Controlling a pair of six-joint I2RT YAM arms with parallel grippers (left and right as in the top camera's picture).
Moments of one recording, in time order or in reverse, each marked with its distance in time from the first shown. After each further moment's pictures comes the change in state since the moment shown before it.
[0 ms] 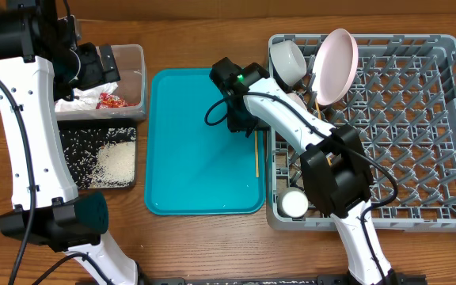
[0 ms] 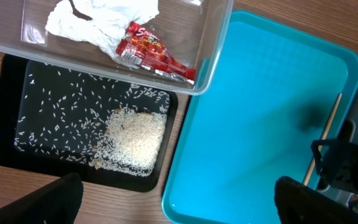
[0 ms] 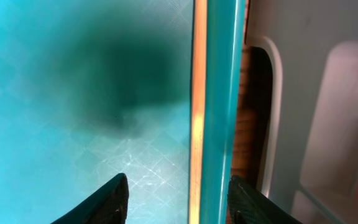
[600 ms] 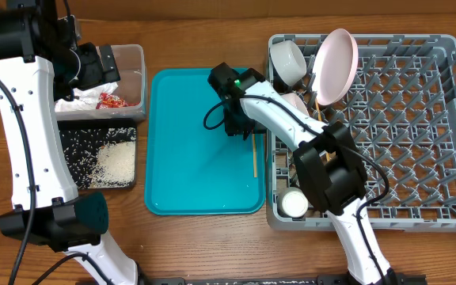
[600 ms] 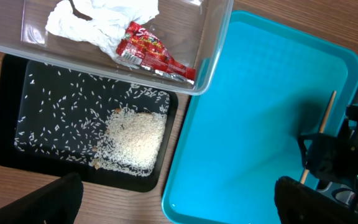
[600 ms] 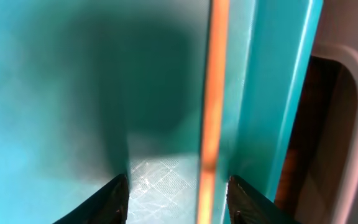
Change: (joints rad) left arm 0.000 0.000 0.000 0.000 0.000 0.000; right arm 0.002 0.044 -0.027 0.077 -0.033 -0.037
